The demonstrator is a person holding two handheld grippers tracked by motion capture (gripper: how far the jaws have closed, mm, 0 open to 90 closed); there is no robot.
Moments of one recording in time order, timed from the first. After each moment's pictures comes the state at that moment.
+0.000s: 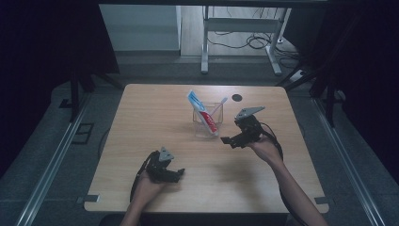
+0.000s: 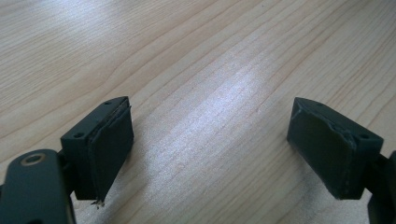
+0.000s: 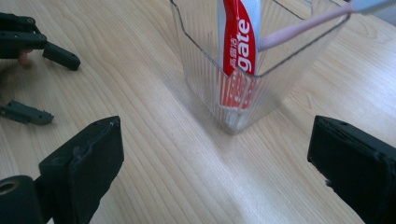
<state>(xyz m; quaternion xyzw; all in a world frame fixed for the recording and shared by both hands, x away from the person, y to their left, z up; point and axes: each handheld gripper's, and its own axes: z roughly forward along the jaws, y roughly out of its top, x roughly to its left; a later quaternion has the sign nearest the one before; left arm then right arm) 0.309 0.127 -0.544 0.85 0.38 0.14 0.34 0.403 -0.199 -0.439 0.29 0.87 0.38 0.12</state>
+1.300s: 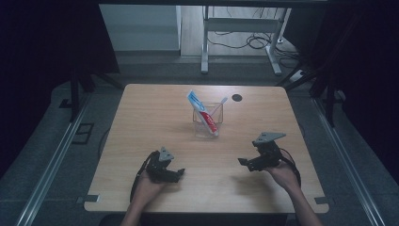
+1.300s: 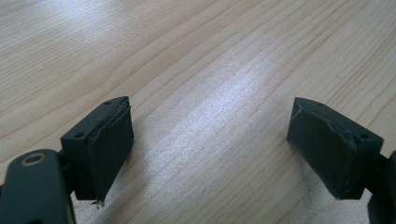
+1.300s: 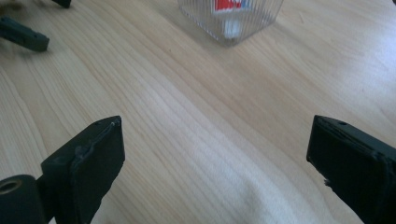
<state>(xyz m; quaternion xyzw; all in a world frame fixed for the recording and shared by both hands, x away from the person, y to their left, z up) 0.308 0.126 -0.544 0.85 0.38 0.14 0.35 0.343 -0.258 -0.484 0.32 0.86 0.38 0.13</state>
